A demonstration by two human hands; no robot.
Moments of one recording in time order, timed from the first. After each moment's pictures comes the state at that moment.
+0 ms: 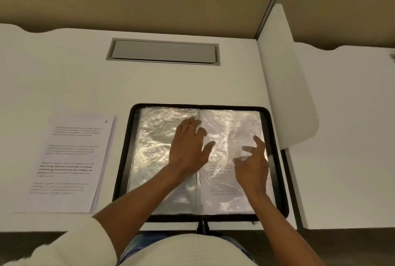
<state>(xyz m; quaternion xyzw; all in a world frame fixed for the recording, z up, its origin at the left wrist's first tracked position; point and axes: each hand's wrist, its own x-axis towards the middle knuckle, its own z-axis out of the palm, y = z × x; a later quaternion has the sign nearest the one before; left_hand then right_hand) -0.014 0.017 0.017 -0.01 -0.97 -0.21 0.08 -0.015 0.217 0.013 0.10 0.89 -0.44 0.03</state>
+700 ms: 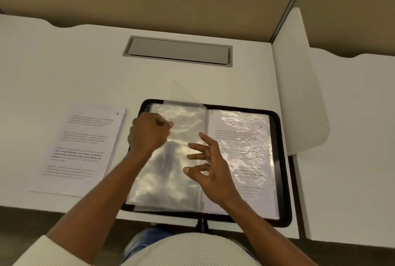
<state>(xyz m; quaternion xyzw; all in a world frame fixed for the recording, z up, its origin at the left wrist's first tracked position) 0.004 -0.073 0.077 0.38 -0.85 -0.38 0.00 0.023 0.149 0.050 -0.15 0.74 -0.61 0.23</state>
